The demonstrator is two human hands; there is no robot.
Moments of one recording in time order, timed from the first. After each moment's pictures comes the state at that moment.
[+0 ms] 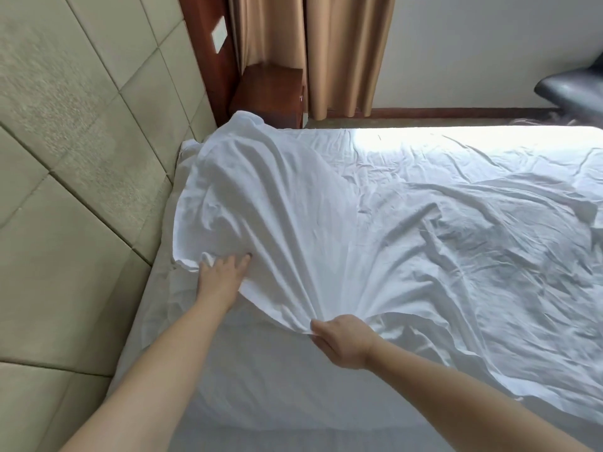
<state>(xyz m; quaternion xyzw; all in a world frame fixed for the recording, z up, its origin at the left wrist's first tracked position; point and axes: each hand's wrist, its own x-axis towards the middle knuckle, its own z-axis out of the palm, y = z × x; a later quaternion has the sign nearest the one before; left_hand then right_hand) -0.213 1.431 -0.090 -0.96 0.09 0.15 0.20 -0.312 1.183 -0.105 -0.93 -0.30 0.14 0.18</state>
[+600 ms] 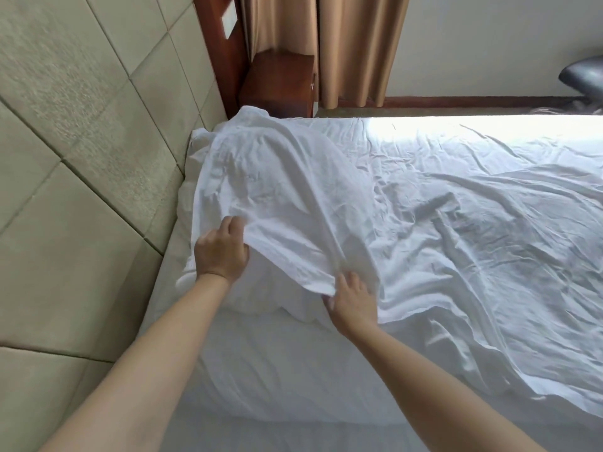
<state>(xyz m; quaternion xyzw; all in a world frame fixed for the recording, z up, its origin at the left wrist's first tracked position) -0.201 1.444 -0.060 -0.97 0.12 -0.22 -0.01 -0.274 1.213 -0.142 -0.98 0.07 0.09 0.14</state>
